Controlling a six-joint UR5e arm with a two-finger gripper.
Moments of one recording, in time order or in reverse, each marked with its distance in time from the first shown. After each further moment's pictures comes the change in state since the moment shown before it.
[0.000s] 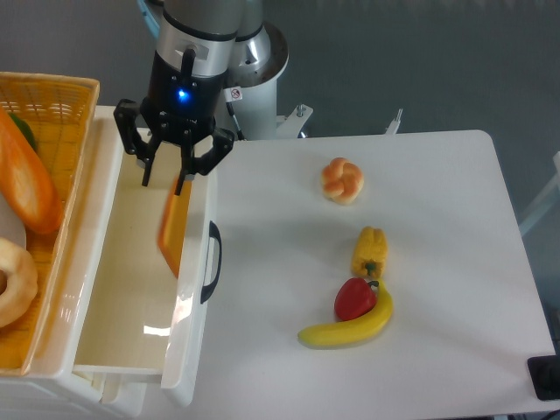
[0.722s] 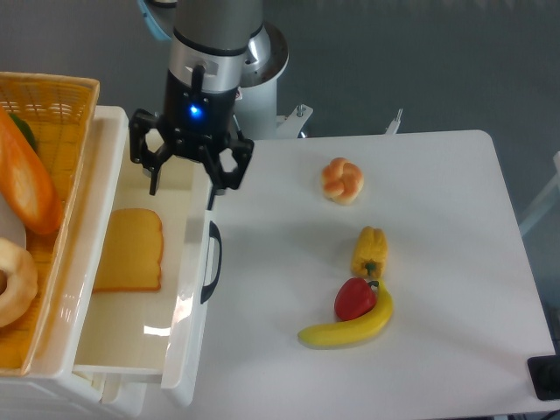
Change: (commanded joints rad) arm 0.044 -0.057 -0.006 0.031 0.127 0.115
